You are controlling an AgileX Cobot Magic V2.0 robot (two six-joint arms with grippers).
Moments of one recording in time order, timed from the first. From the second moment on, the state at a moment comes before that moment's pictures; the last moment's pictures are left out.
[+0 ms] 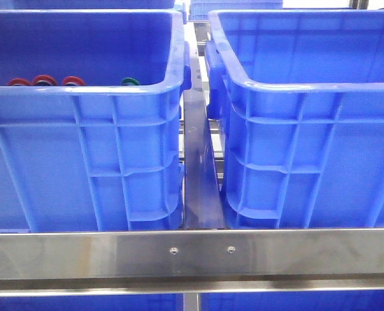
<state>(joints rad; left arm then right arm) -0.39 1.07 -1.09 -0.68 1.13 0.96 0.55 1.38 -1.16 1.24 0.90 -0.53</state>
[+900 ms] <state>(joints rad) -0.39 1.07 -1.09 -0.68 1.13 0.96 0.59 1.40 -1.19 1.23 0.89 -0.53</state>
